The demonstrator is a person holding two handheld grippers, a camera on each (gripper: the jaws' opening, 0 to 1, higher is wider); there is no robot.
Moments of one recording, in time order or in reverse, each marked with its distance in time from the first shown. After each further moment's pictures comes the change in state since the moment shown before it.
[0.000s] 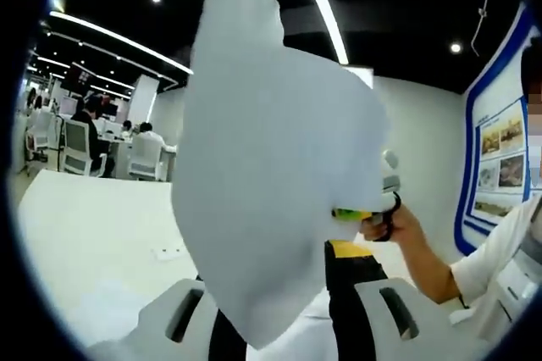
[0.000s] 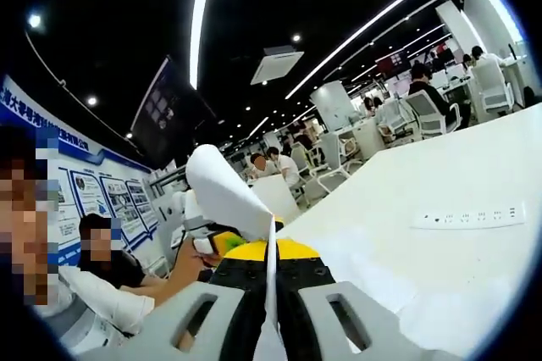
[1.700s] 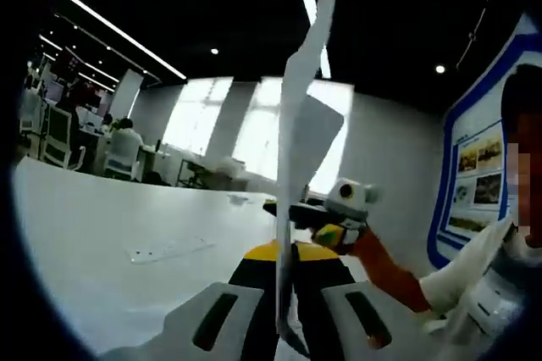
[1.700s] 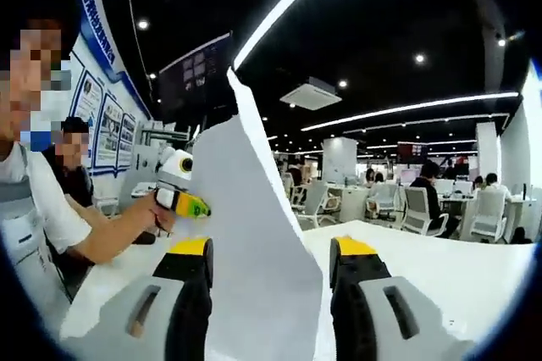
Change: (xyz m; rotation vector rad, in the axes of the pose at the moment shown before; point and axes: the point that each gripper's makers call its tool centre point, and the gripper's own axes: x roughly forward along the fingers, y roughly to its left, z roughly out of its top) left arm -0.010 -0.034 0.013 -0.067 -0.041 -0.151; right arm -0.009 -0.018 0.012 -0.501 -0.117 -0.026
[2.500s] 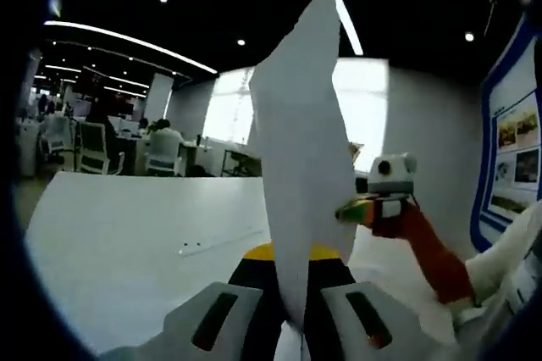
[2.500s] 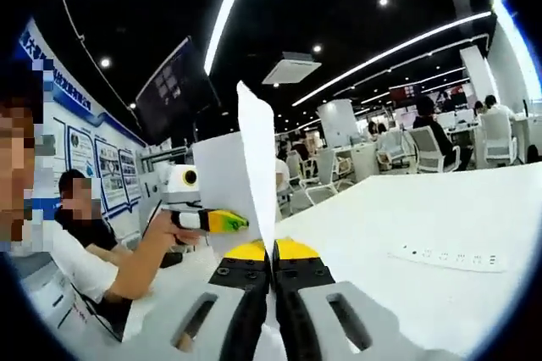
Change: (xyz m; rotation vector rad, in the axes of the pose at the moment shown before) left arm -0.008 0.054 -0.009 0.079 0.075 0.267; right arm 0.011 0.008 -0.017 0.270 0.106 0.005
